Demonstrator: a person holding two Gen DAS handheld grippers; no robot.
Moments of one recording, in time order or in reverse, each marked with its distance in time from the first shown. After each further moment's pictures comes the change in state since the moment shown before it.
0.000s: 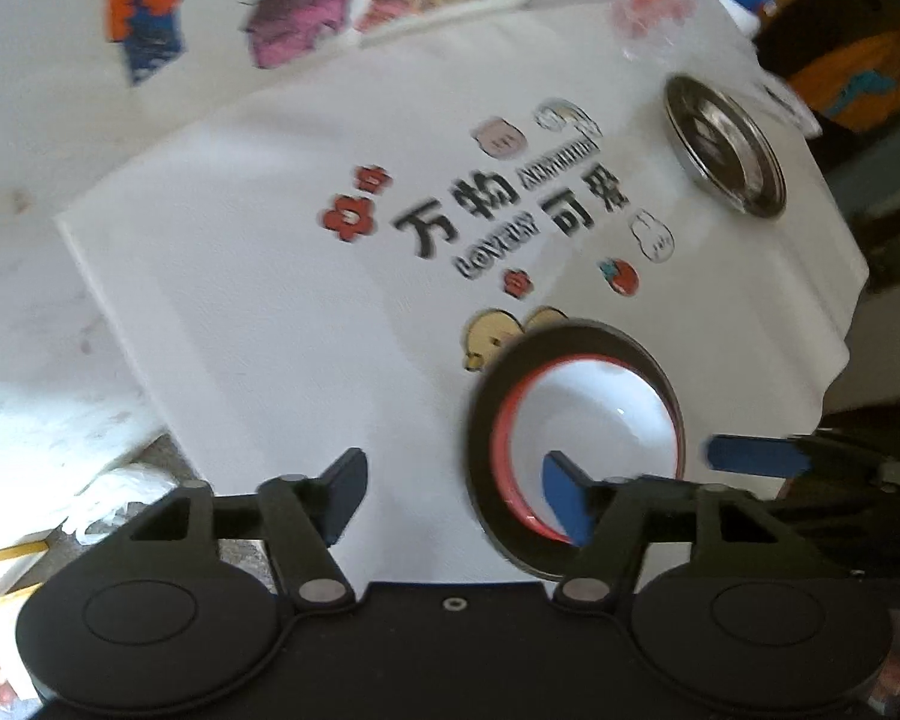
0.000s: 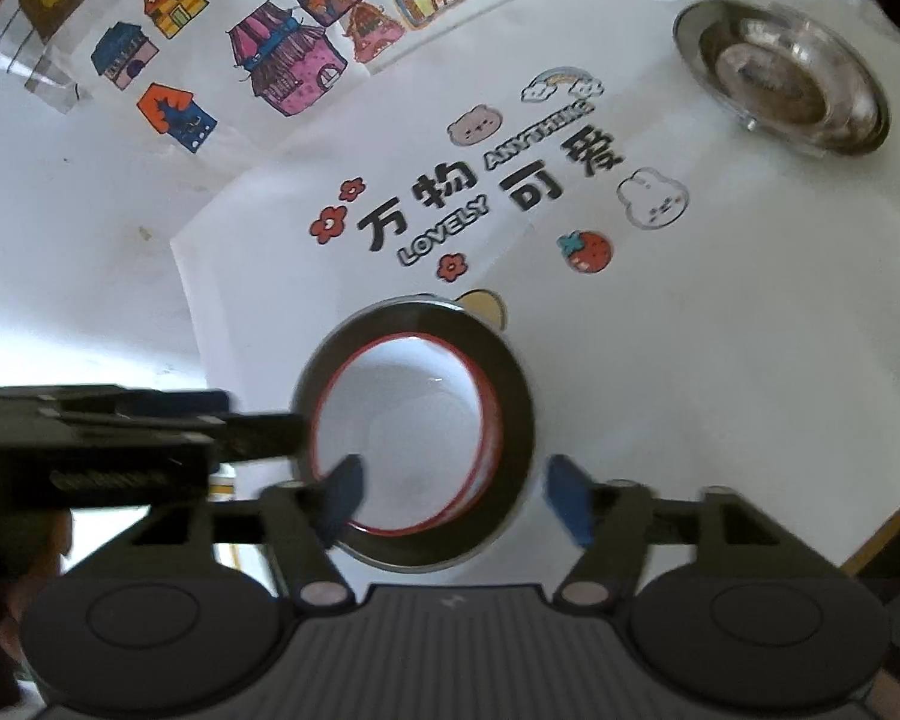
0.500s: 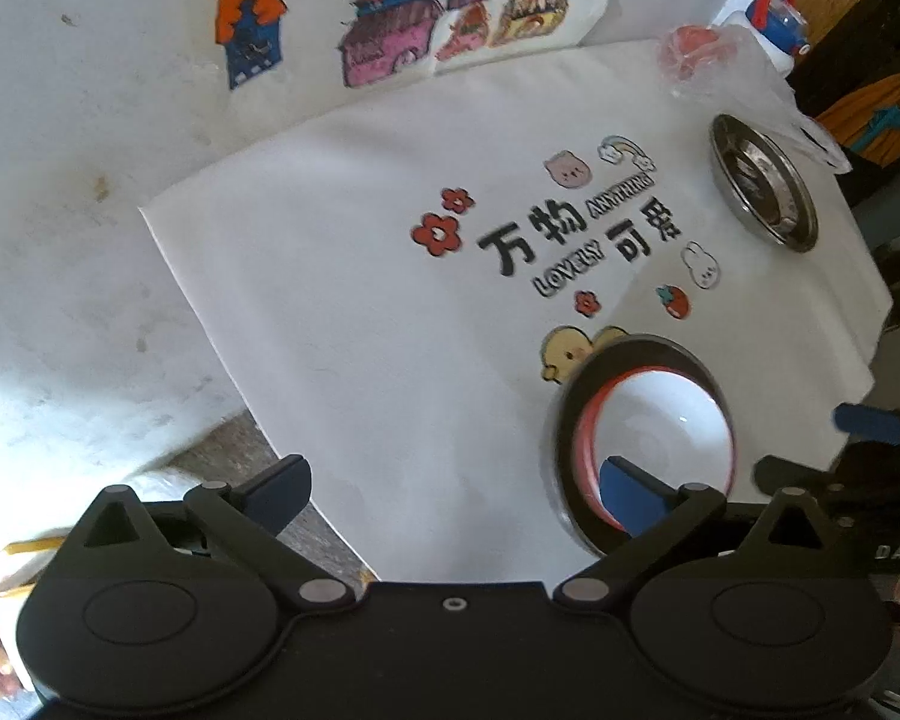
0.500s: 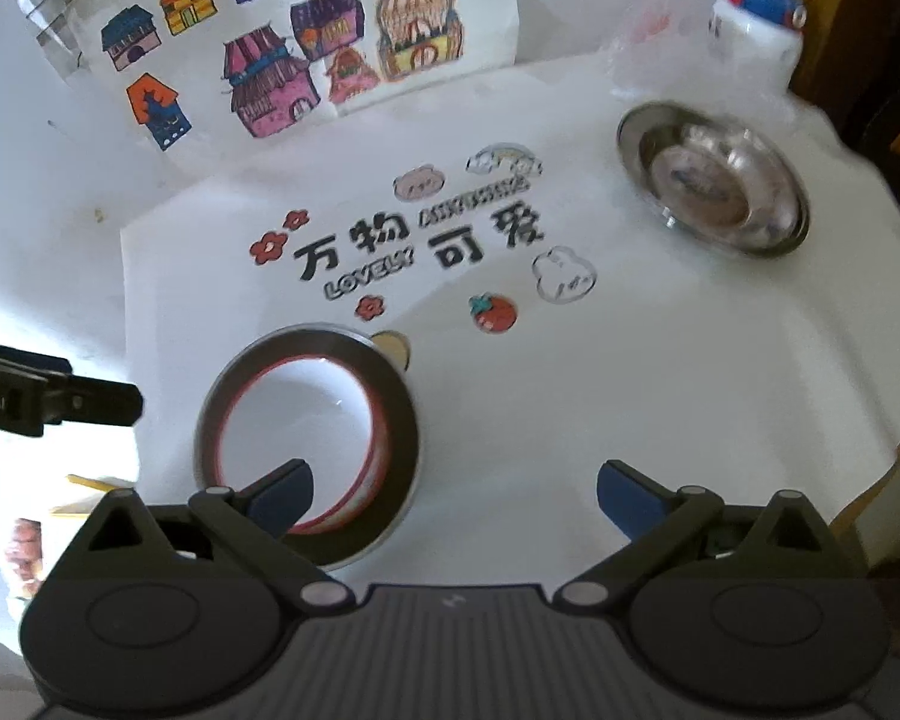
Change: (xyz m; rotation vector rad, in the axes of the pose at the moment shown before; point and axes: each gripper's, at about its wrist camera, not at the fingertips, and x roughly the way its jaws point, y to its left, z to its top) left arm -0.017 0.031 -0.008 -0.023 -0.064 0.065; right arm -0.021 -0.003 -0.013 -0.159 -0.144 -0.201
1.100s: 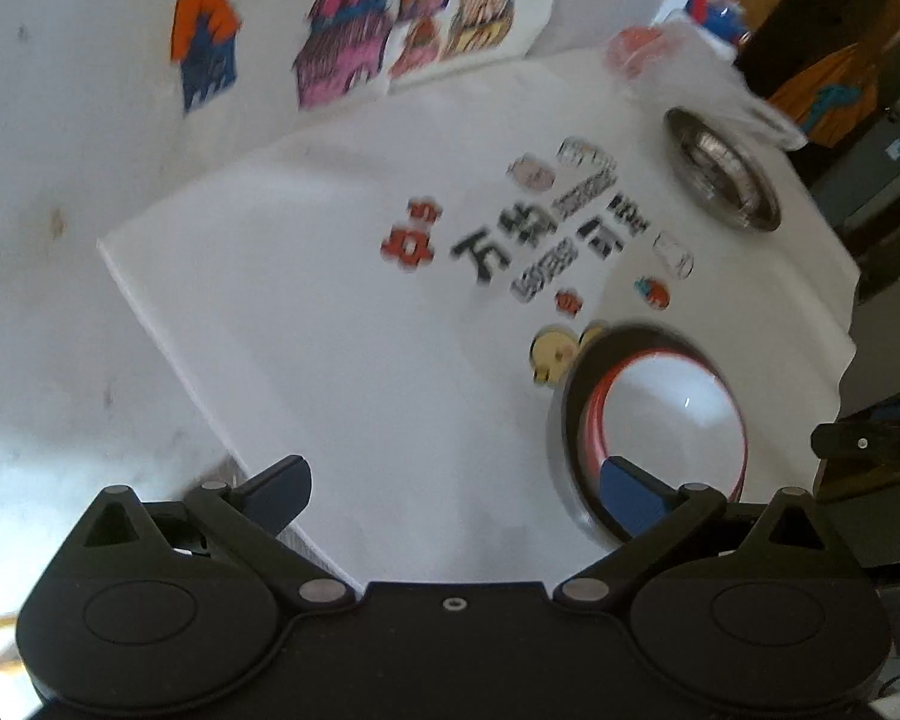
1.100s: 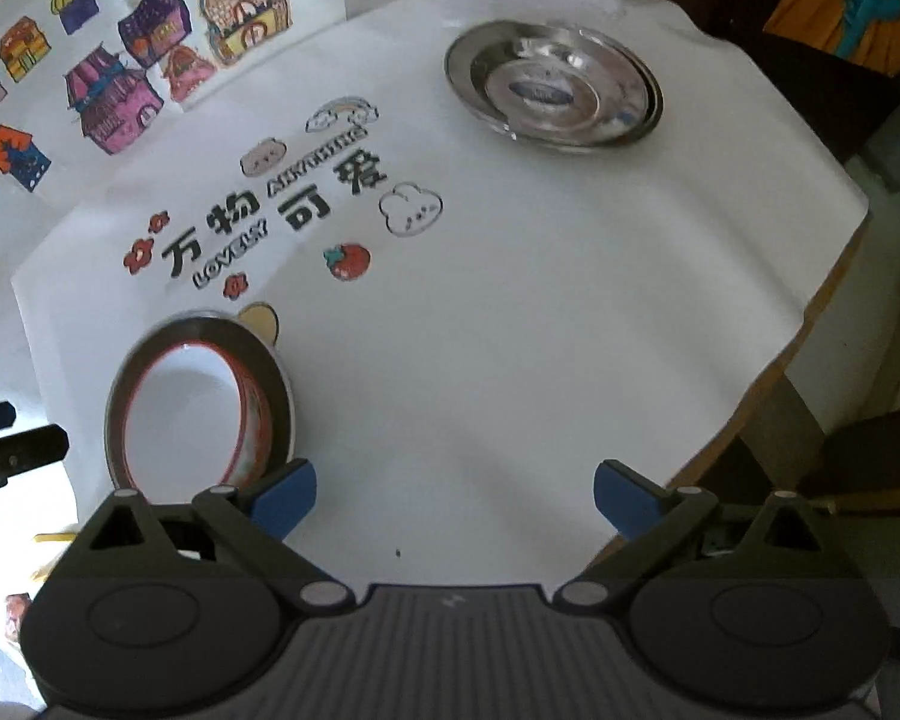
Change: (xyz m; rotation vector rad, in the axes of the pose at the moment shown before) left arm 0.017 0.009 -0.017 0.098 -0.057 -0.086; right arm -0.002 -0.041 -0.014 0.239 0.137 -0.131
